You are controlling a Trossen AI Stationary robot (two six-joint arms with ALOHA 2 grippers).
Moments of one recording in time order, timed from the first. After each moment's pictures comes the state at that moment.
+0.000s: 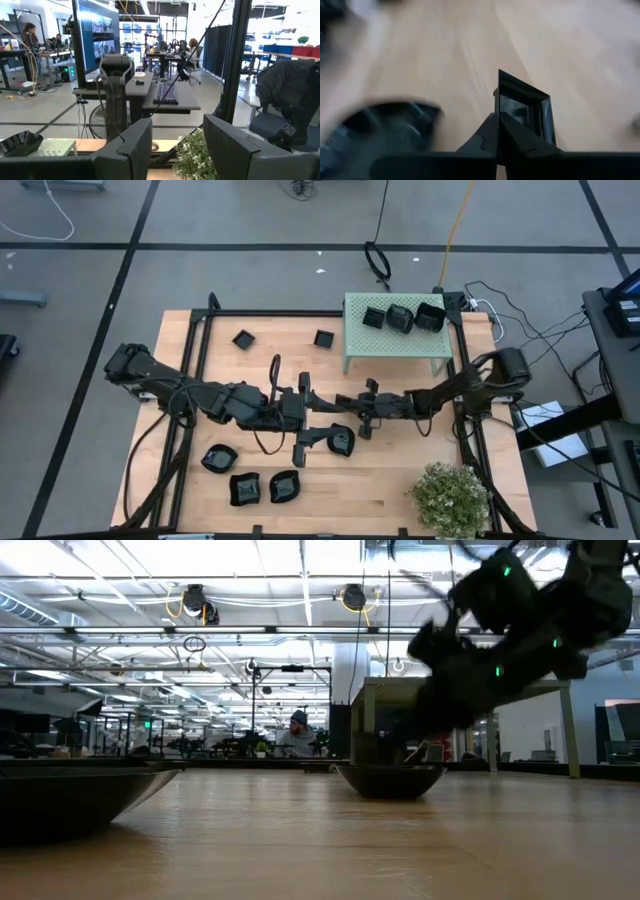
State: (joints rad) left arm -0.37 1.55 1.38 0.27 -0.32 -0.01; right arm 0.13 1.68 0.47 0.70 0.25 0.18
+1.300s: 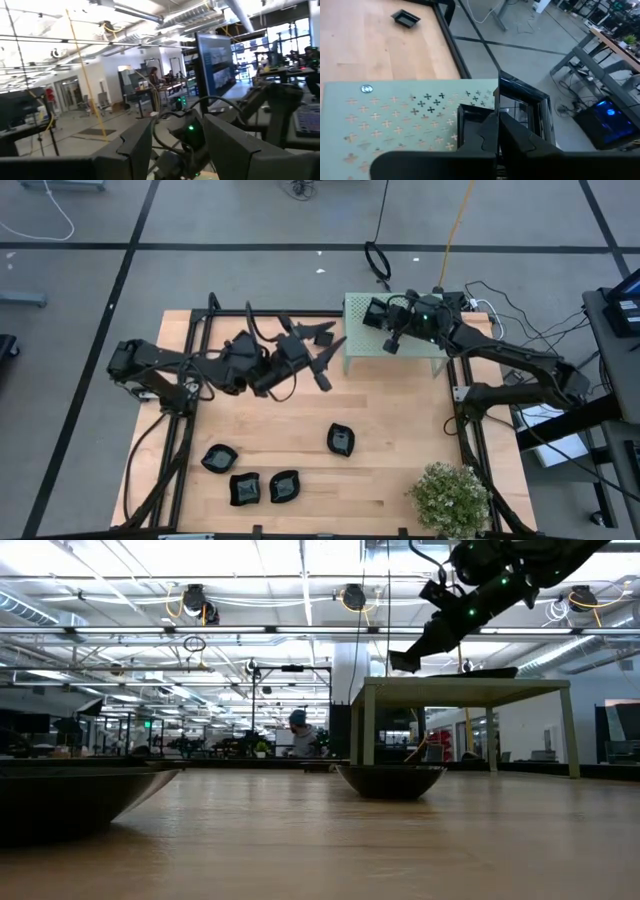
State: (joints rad) left arm -0.13 1.55 1.38 0.53 -0.61 0.39; right arm -0.63 1.13 0.75 0.00 -0.01 -0.46
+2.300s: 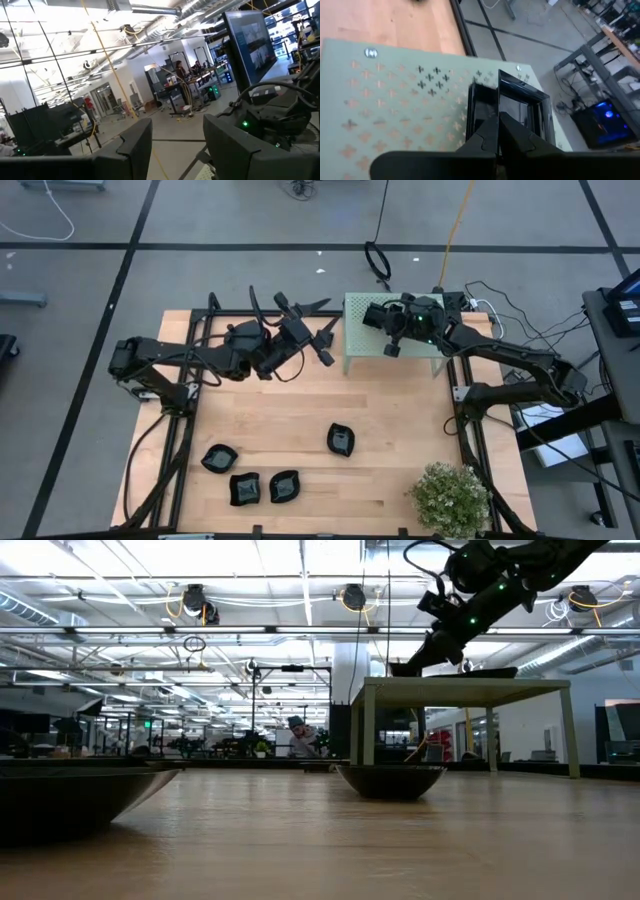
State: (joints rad) left arm -0.02 1.55 1.38 0.53 -0.61 0.57; right arm -0.63 1.16 0.75 -0.05 0.00 -0.56
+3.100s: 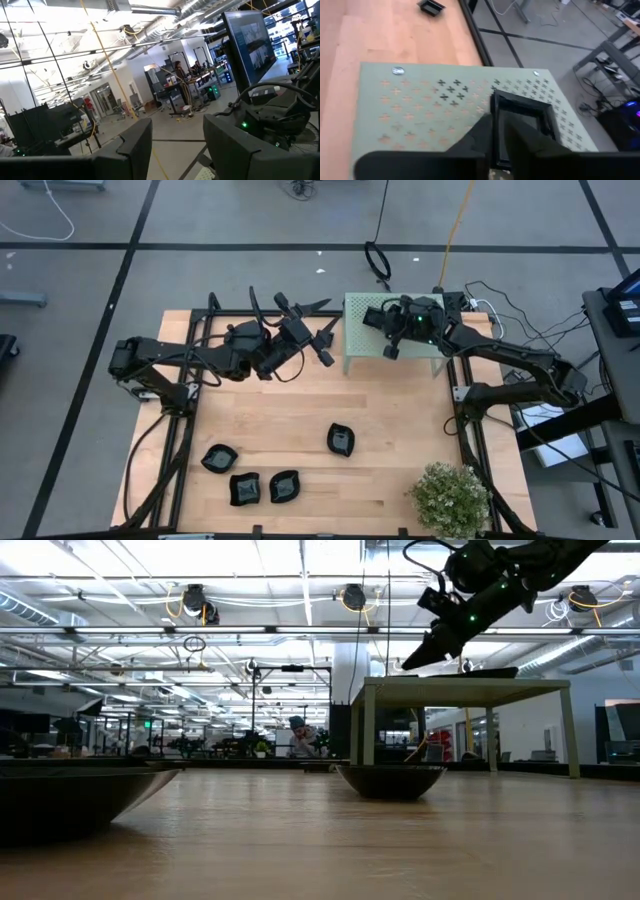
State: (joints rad) left arm -0.02 1.55 1.38 0.53 -0.61 0.57; right arm -0.62 1.16 0.75 -0.06 -0.07 -0.47
